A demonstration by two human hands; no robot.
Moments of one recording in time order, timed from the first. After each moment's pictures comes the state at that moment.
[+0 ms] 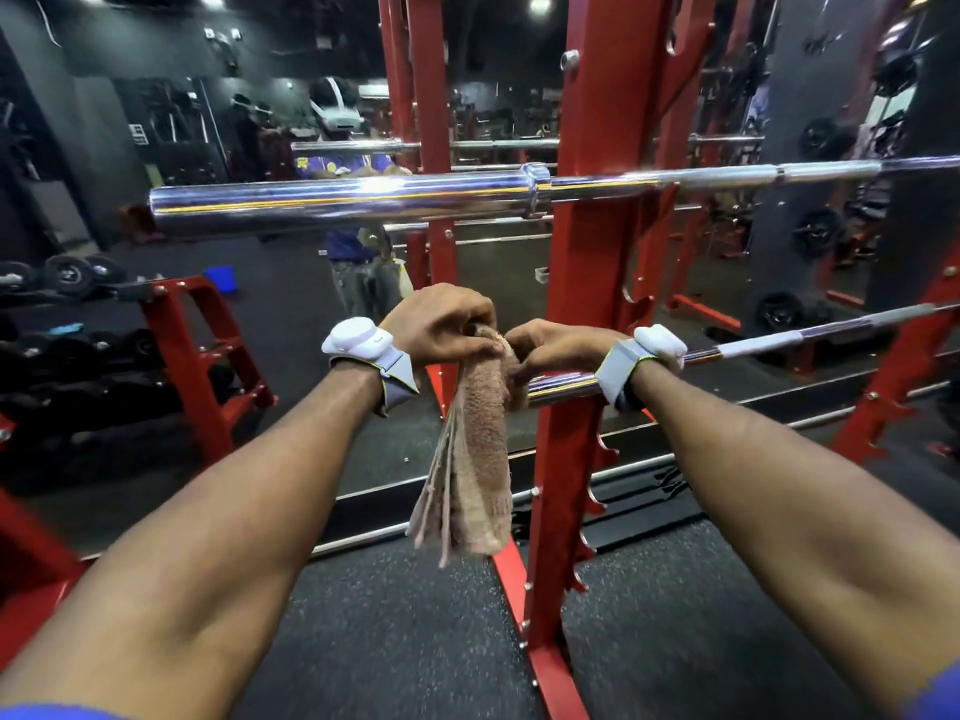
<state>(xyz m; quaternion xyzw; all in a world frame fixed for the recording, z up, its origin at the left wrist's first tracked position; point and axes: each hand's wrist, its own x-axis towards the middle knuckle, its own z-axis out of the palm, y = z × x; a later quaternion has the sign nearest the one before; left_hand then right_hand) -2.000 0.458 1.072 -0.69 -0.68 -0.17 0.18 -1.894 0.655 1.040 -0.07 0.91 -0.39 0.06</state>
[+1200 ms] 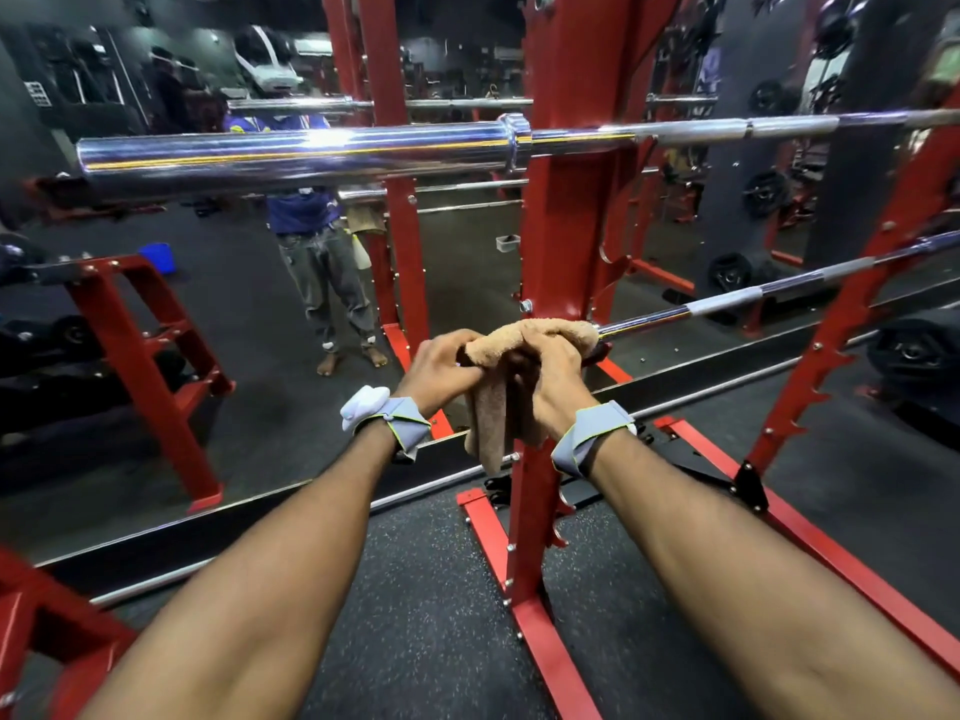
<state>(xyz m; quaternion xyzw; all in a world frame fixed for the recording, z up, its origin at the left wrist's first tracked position) -1.976 0.475 0.954 -0.50 -0.75 -0.44 0.02 -1.874 0.590 0.951 0.27 0.41 -0.80 -0.35</state>
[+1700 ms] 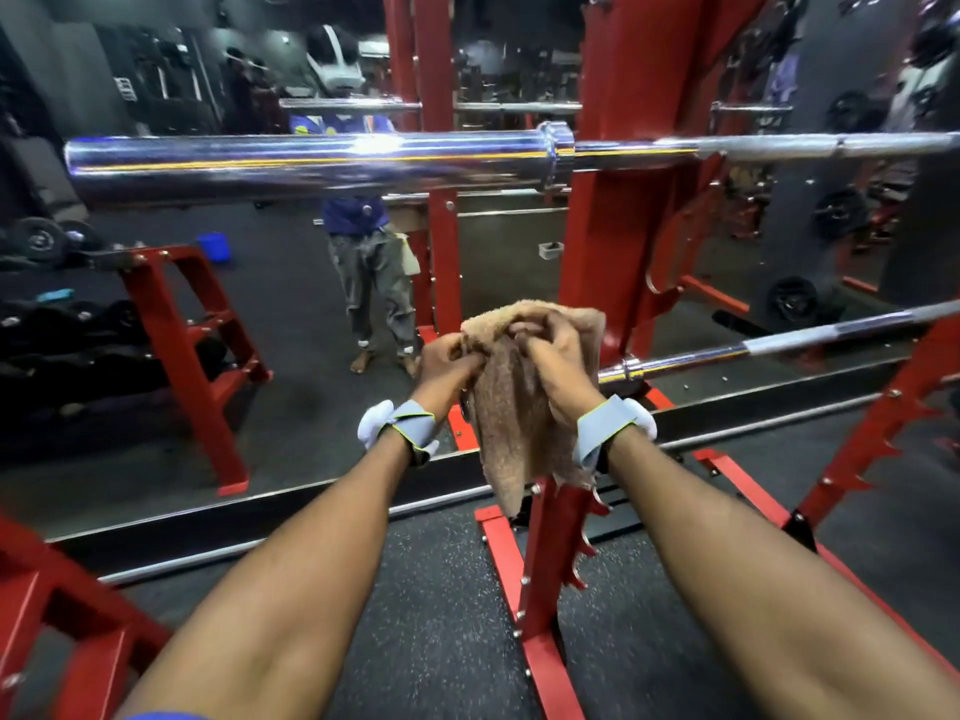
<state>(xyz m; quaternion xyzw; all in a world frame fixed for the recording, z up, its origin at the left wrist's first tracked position) -2.028 0.522 0.938 -0.30 -0.71 -0.63 -0.04 -1.937 0.641 0.957 0.15 0.68 -0.63 -0.34</state>
